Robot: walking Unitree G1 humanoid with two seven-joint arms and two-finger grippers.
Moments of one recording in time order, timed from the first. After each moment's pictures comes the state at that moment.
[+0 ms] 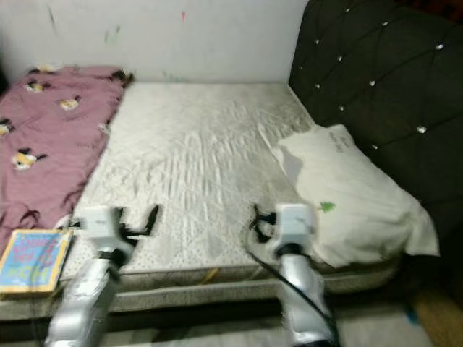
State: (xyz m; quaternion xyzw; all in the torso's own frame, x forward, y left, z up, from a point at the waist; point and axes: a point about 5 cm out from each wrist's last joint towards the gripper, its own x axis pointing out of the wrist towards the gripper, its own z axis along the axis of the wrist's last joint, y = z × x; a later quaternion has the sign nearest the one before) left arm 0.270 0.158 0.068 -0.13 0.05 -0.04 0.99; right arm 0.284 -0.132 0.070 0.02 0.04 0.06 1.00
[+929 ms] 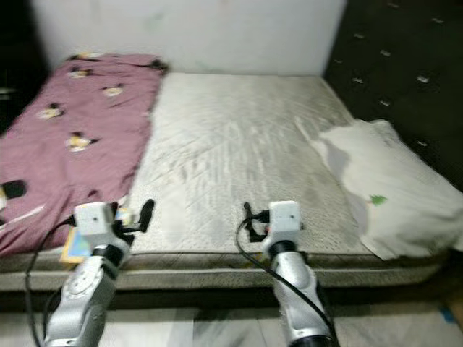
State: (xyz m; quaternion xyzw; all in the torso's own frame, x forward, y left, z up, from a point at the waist) left arm 0.272 0.156 0.074 -0.13 0.04 -0.03 0.99; right arm 0.287 -0.131 0.069 0.01 0.04 0.07 1.00
